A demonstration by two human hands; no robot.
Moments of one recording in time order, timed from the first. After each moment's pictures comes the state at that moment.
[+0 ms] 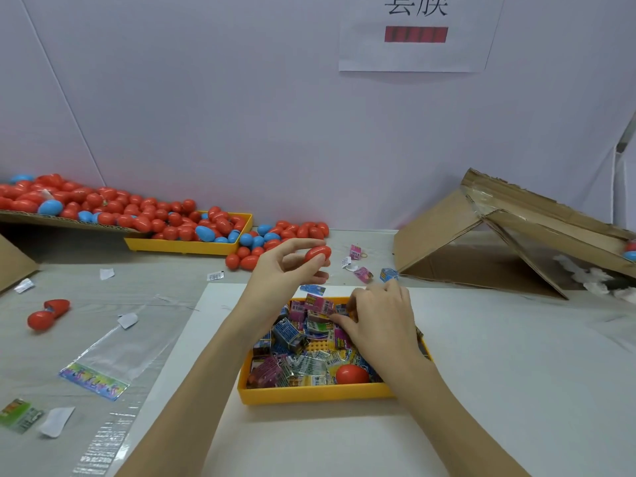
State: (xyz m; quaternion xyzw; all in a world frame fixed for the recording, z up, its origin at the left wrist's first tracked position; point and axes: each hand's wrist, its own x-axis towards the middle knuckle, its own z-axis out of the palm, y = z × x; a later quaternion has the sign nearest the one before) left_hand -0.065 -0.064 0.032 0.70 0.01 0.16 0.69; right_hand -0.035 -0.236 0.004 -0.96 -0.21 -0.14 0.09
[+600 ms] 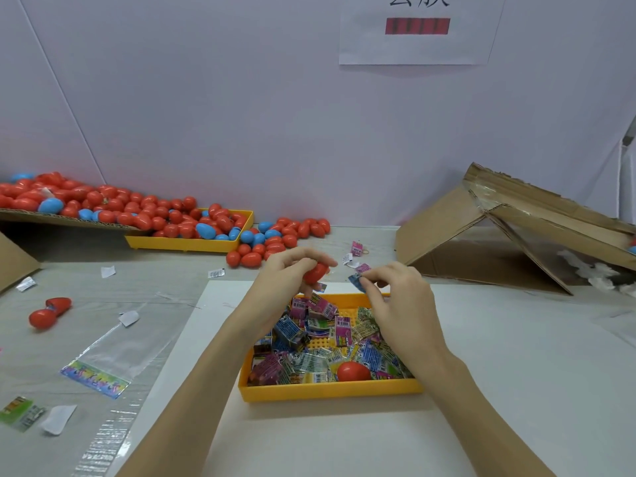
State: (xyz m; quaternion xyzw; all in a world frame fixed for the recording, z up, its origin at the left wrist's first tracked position) left_hand -0.069 -0.067 0.034 0.73 0.03 0.11 0.67; right_hand -0.031 -0.260 0.015 -0.88 -0.24 -0.22 0.35
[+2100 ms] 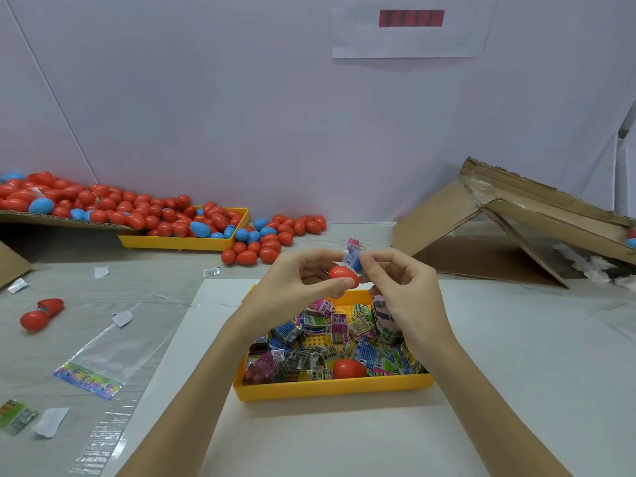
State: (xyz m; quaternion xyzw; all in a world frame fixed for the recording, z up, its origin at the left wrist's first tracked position) left_hand -0.071 -0.076 0.033 0.78 -0.12 0.10 0.60; right_hand -0.040 -0.265 0.033 -0.69 -0.16 -0.03 0.70
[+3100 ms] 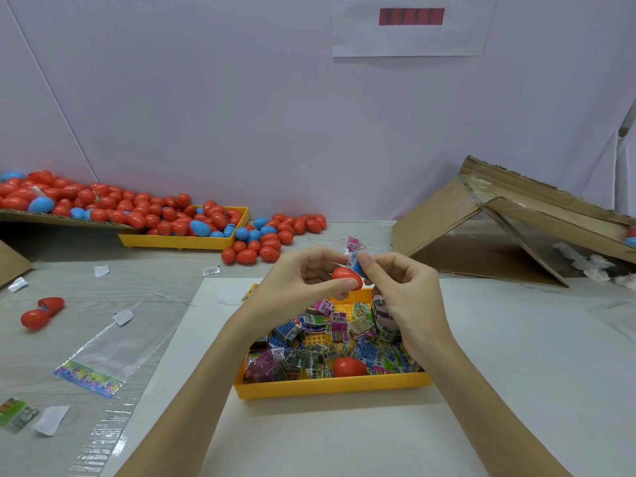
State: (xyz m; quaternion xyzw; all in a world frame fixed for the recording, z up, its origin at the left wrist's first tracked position) left_hand -0.073 -0.078 0.034 0.78 -0.13 0.09 0.60; right_hand -0.043 -0.265 0.034 -0.67 -0.15 -0.02 0.73
